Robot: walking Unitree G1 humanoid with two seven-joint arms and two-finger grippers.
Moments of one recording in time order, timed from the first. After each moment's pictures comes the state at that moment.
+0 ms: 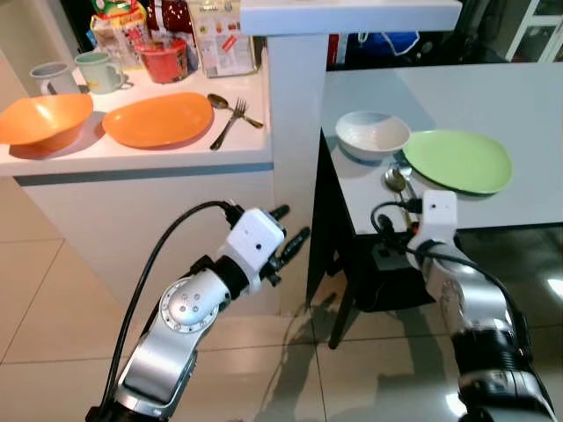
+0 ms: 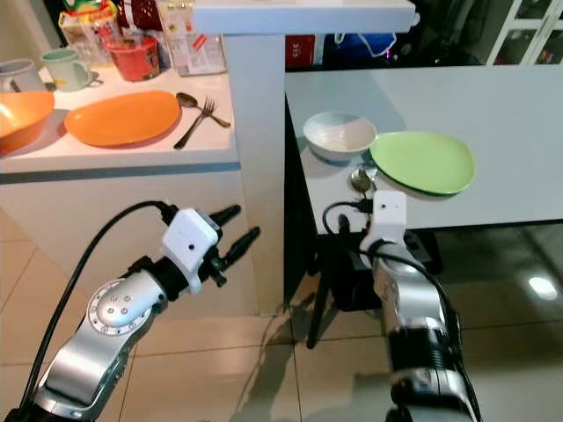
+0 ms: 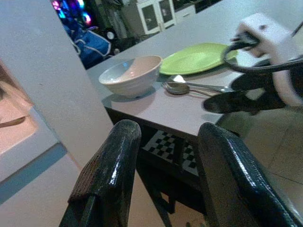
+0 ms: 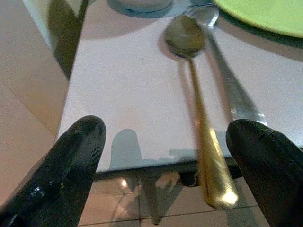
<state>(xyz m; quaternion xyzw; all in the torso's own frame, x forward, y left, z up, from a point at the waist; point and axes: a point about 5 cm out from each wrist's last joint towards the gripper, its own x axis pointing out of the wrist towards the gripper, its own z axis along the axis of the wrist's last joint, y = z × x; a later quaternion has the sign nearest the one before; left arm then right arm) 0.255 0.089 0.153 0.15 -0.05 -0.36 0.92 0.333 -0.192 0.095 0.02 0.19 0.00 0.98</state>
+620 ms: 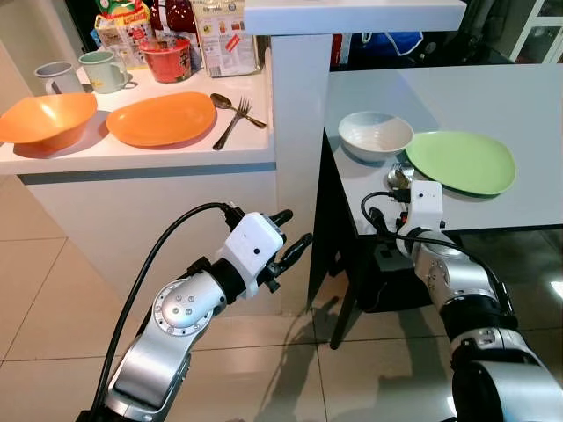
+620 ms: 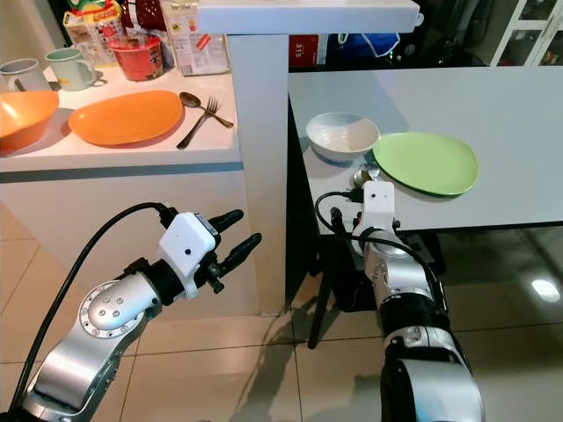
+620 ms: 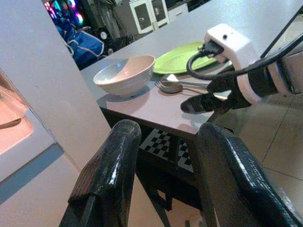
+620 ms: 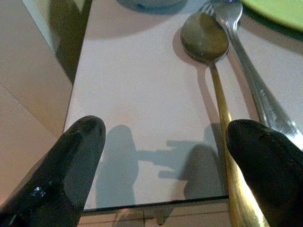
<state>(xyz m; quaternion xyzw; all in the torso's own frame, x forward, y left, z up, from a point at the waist) 0.248 0.091 0.158 0.15 -0.05 -0.37 0.91 0.356 -0.188 0.088 0.02 0.21 0.00 0.98</state>
